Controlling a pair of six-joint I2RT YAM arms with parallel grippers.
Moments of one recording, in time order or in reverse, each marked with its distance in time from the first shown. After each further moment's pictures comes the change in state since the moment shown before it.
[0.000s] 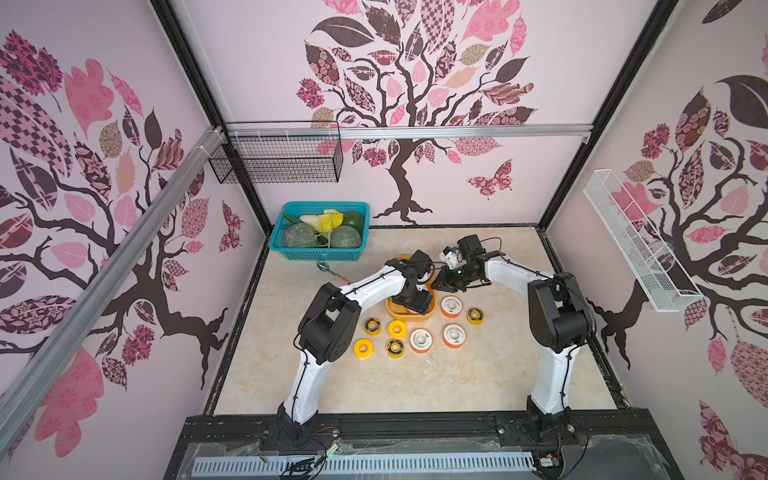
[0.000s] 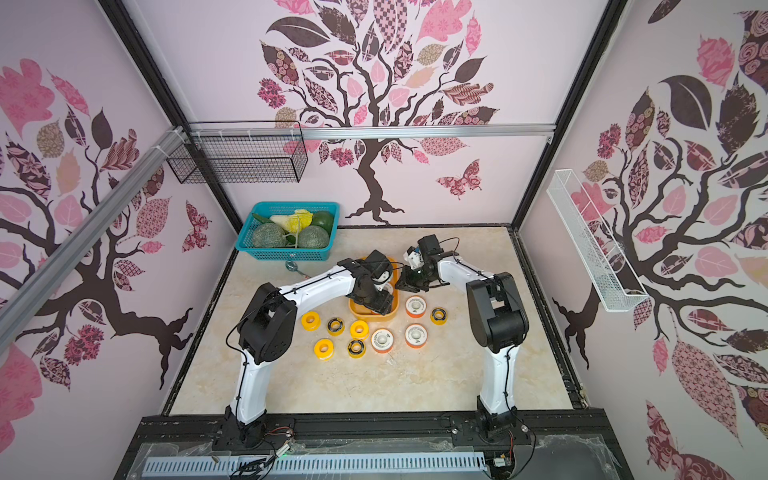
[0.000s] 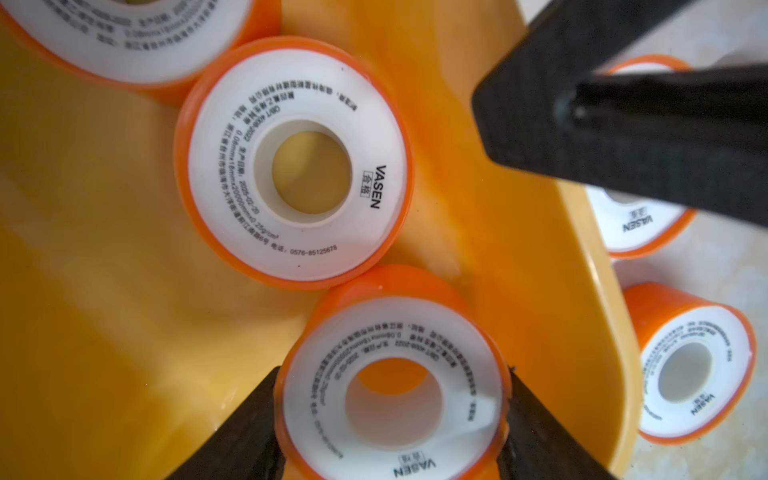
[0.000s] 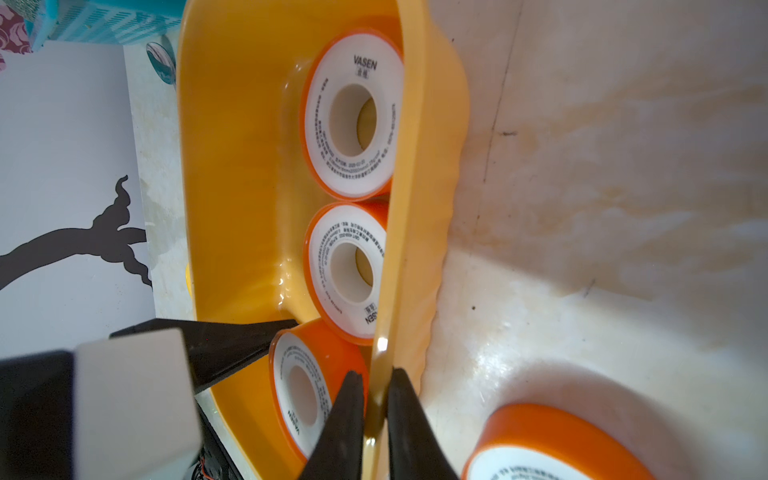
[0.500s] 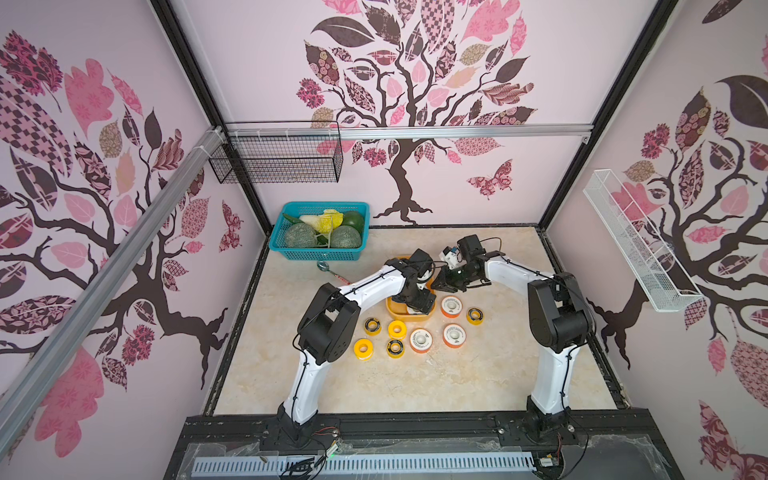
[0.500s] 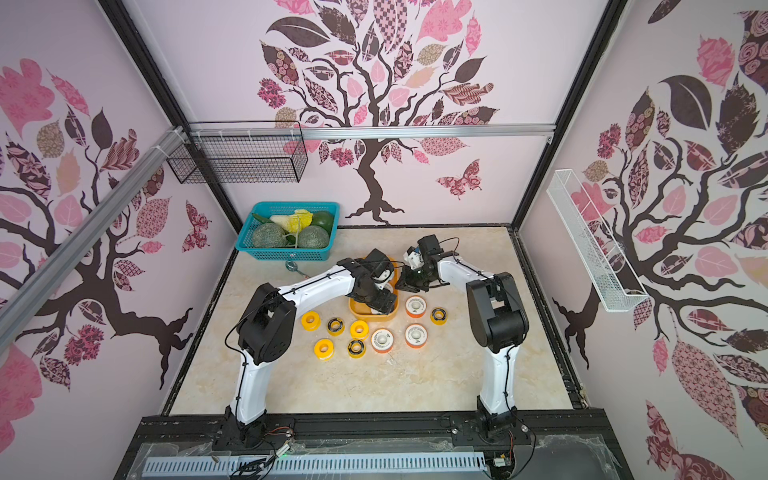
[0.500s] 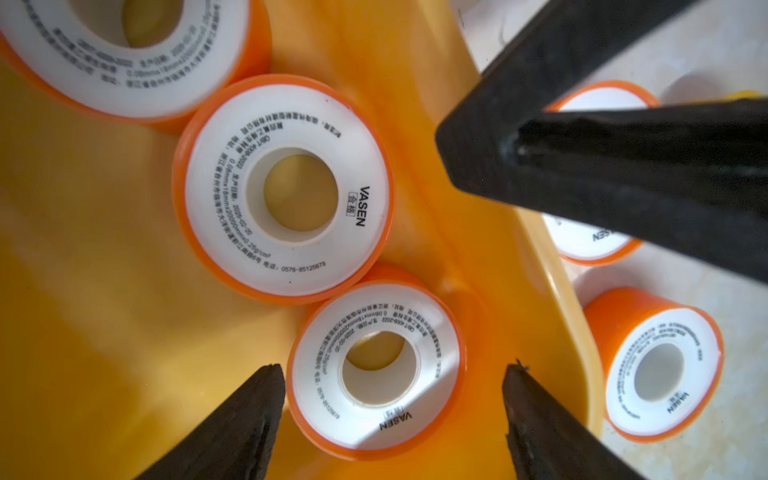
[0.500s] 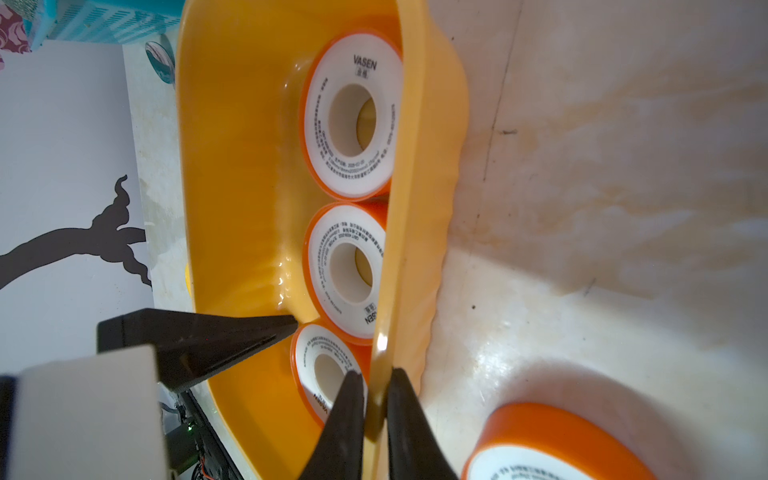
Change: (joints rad) left arm 0.000 -0.012 -0.002 0.026 0.013 0.003; right arm 0.000 0.000 0.000 -0.002 0.001 0.000
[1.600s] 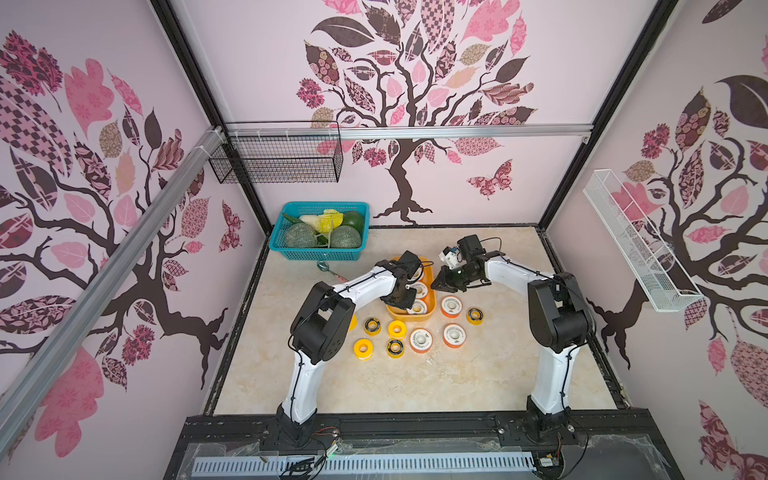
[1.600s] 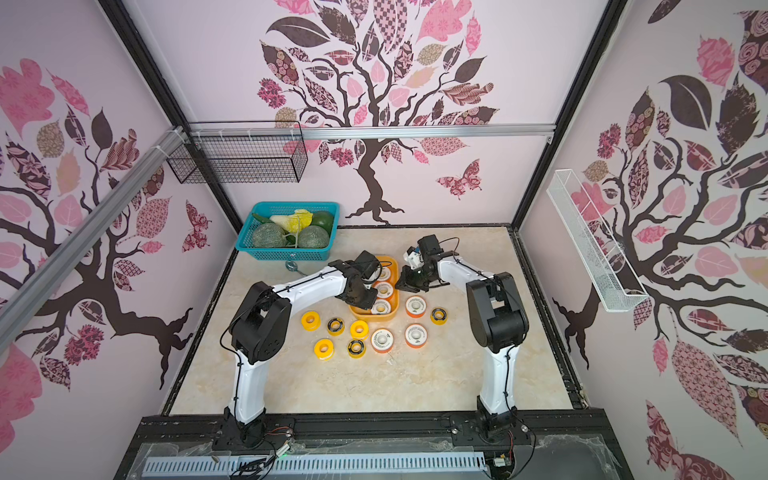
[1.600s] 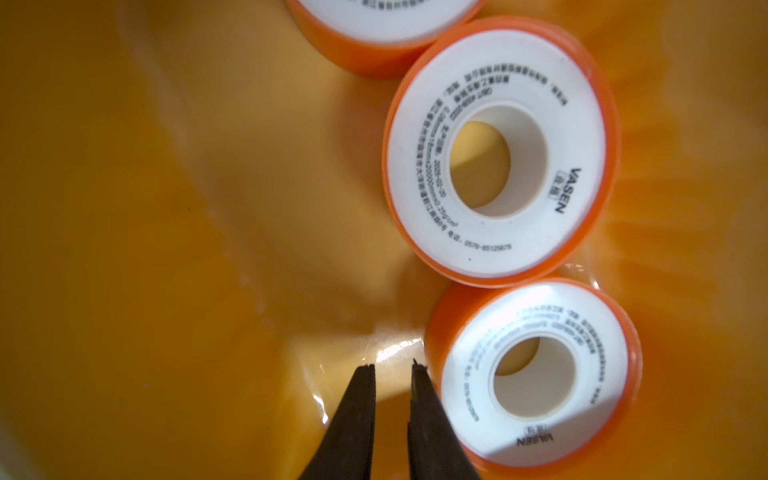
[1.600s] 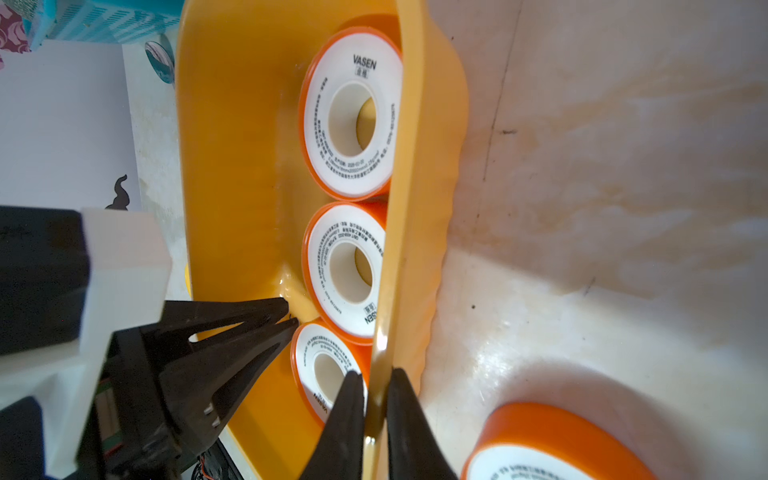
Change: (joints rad) left arm 0.057 -0.019 -0.100 0.027 -0.126 -0.078; right arm 0.000 0.000 0.000 -0.002 0.000 -0.001
